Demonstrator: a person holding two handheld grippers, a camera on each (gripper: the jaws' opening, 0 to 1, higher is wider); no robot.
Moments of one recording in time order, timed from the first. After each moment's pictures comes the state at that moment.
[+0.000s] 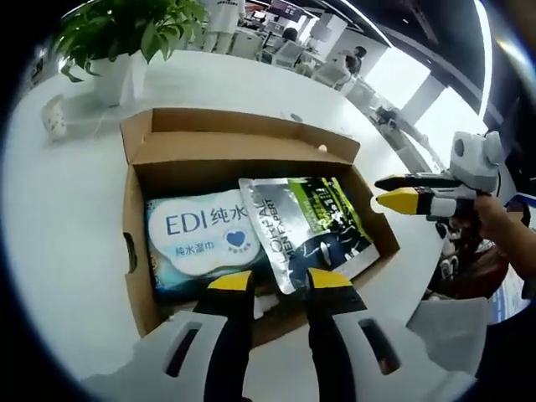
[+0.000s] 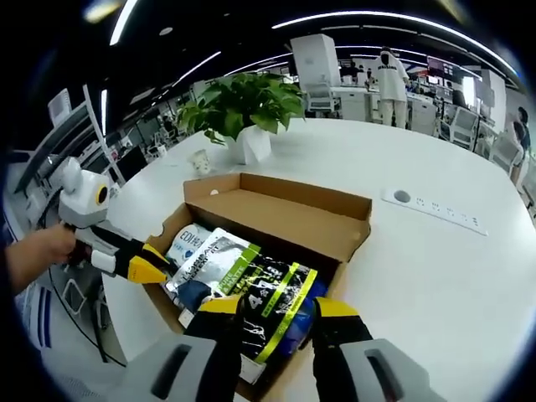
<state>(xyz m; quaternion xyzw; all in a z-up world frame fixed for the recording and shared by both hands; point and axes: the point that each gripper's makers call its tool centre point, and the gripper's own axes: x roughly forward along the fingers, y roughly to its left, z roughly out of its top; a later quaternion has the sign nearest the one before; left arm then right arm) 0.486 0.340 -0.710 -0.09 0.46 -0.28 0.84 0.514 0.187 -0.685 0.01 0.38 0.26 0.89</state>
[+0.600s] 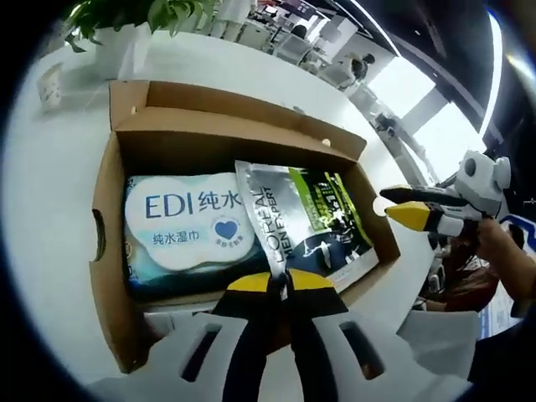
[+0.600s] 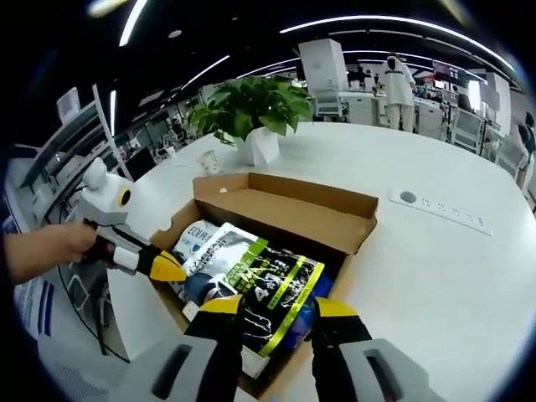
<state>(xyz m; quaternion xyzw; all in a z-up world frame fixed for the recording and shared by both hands) 0.485 0.330 -0.723 -0.14 0.47 -0.28 0.82 0.507 0.189 -0.690 0.01 0.37 0.28 0.89</state>
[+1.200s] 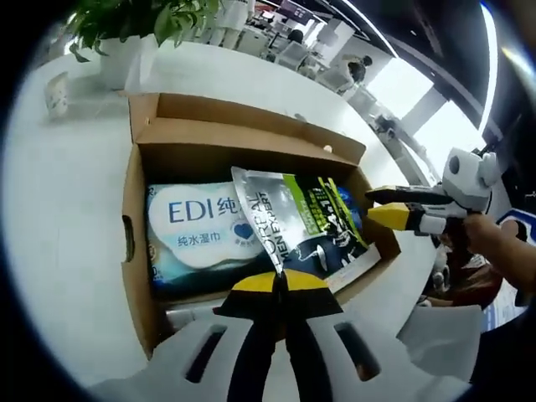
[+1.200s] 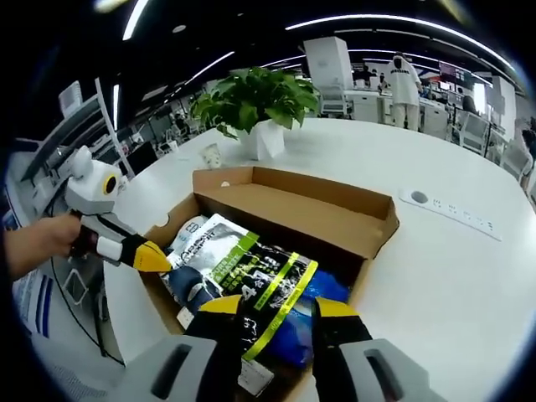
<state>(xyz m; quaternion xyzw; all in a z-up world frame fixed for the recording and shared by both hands) 0.484 0.352 -0.714 -0.12 0.46 -0.28 0.83 0.520 0.209 -0.707 0.00 0.37 0.29 0.88</state>
